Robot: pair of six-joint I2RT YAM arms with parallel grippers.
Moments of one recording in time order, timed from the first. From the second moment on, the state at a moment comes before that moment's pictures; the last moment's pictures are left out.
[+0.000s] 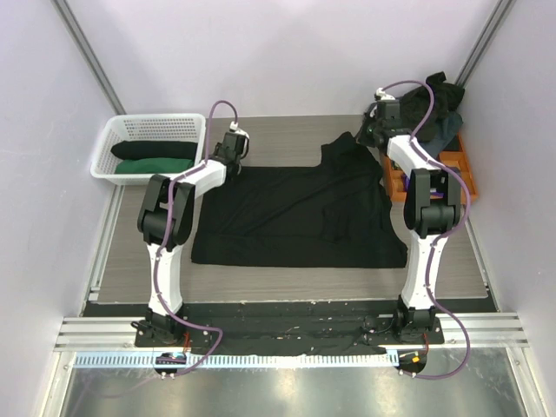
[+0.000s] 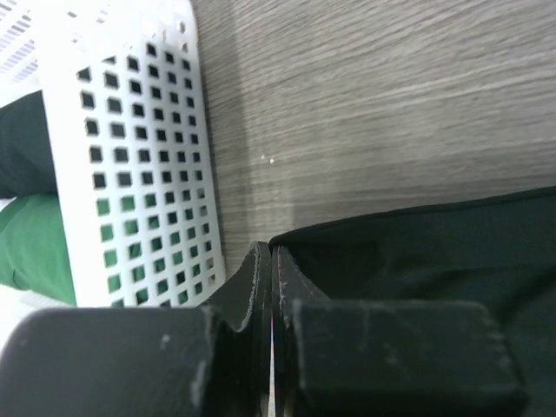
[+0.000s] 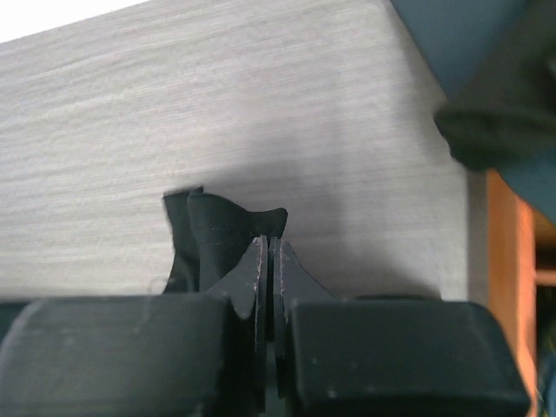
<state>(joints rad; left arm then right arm) -0.34 2.14 1.53 -0.18 -0.59 0.26 0.05 2.19 1.77 -0.18 -0.09 0.28</state>
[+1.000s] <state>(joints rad) -0.34 1.87 1.24 -0.05 -0.59 0.20 0.04 1.70 1.30 -0.18 -0.08 0.30</state>
